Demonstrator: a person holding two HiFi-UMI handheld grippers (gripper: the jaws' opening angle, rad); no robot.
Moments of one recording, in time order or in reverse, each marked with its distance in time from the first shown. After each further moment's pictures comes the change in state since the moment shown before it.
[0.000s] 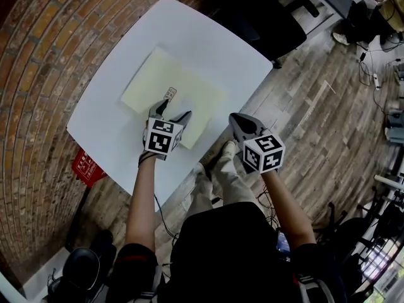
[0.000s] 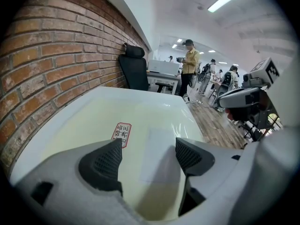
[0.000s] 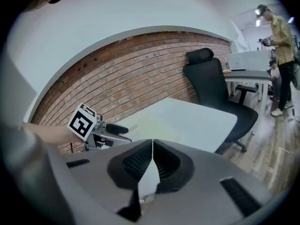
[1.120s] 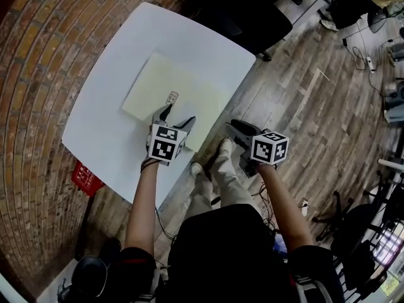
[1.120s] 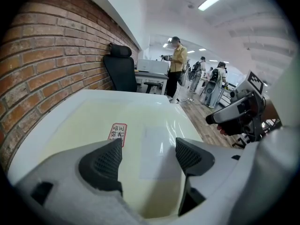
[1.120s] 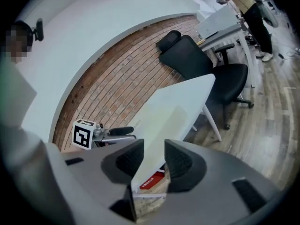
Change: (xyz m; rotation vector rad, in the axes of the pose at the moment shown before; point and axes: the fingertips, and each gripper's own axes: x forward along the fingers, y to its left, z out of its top) left arm 0.018 -0.065 0.010 0.074 0.003 -0.081; right arm -0.029 -0.034 -0.057 0.418 0.009 0.125
